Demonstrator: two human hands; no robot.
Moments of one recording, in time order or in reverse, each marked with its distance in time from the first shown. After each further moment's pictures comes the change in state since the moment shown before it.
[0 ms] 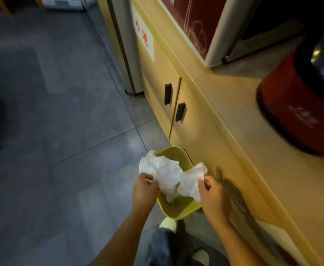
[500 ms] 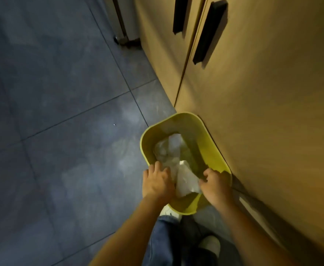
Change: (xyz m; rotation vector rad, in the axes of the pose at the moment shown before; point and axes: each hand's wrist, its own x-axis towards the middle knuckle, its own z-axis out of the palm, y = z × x) left_hand 0.111 -0.134 0.089 1.020 -0.267 0.313; right_hand 0.056 0.135 0.153 -0.297 -0.478 0.210
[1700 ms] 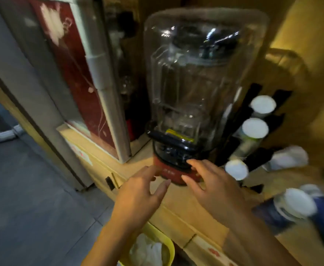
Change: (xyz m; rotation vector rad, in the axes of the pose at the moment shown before) left_hand -0.310 0.220 -0.410 -0.258 0.482 0.878; right_hand -0.392 -0.088 -0.394 0.045 1.040 -0.509
